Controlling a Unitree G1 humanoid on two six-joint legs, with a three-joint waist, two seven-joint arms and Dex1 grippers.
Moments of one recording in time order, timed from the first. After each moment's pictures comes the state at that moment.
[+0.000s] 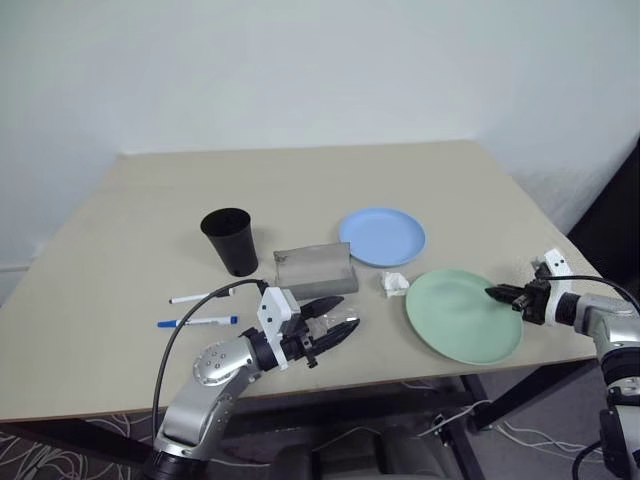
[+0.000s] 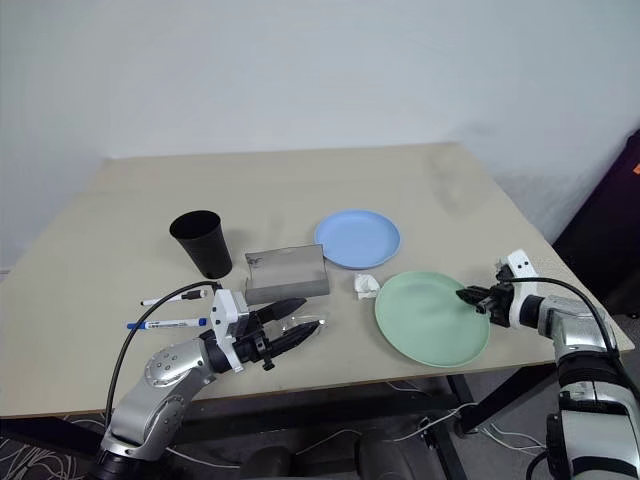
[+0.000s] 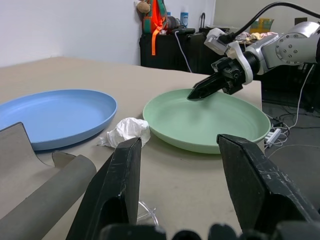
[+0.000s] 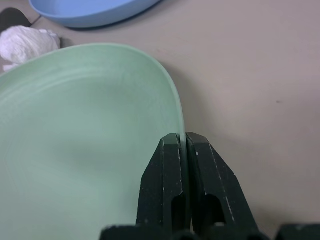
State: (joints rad) left arm 0.03 0.37 -0.15 -0.30 -0.40 0.21 -0.80; right arm -0.50 -0.70 -0.11 0.80 0.24 0.29 1.11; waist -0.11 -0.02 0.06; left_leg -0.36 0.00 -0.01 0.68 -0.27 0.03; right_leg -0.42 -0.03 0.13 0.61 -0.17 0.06
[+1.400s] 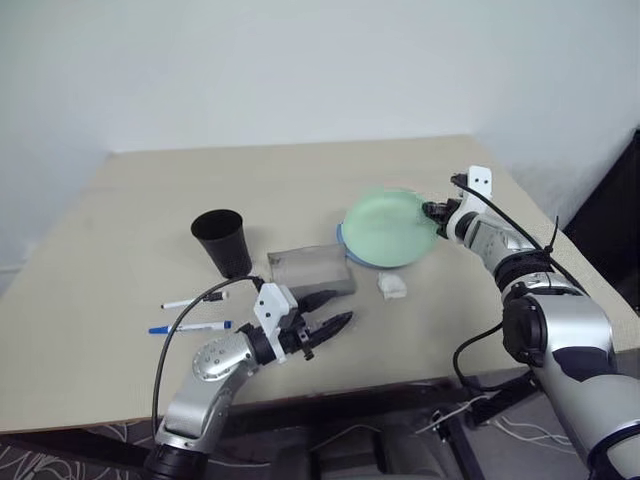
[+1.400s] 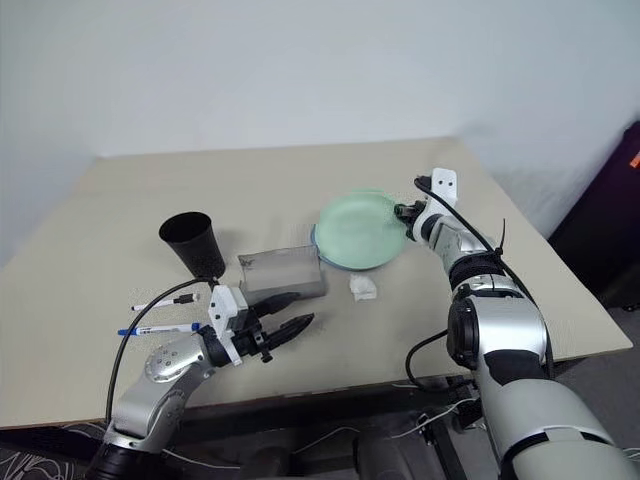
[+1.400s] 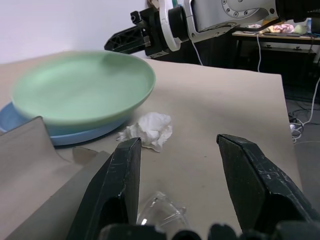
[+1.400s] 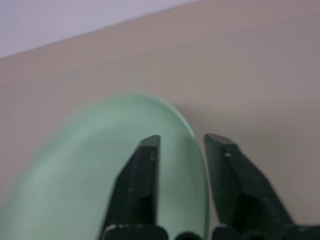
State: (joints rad) left arm 0.01 0.37 -0.14 -0.24 -0.37 0.17 -0.78; right arm -1.14 -0.30 -0.21 1.31 0.22 0.21 0.44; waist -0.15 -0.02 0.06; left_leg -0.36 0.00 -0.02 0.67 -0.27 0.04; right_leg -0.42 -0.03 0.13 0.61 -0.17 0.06
